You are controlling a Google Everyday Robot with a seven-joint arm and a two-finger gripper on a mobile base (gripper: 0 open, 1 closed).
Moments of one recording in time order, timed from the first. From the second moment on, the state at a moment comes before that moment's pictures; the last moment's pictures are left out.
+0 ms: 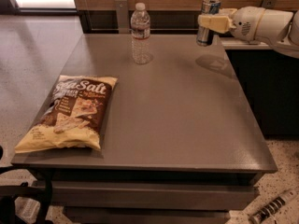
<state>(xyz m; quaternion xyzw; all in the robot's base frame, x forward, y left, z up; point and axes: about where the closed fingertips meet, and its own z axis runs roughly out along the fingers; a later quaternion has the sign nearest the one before) 0.756 -0.200 0.966 -0.31 0.66 0.30 0.61</state>
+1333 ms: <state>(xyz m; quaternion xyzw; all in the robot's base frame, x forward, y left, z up) 0.617 -0.123 0.986 -0.41 0.60 0.36 0.58</state>
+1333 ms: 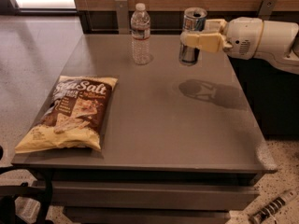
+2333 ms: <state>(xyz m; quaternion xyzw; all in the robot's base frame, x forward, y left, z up) 0.575 -0.071 0.978 -0.45 0.57 0.42 0.54</state>
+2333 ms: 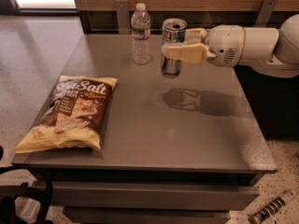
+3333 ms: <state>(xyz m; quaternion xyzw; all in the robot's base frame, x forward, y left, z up) 0.521 -0.002 0.937 -0.44 0.61 0.39 0.53</state>
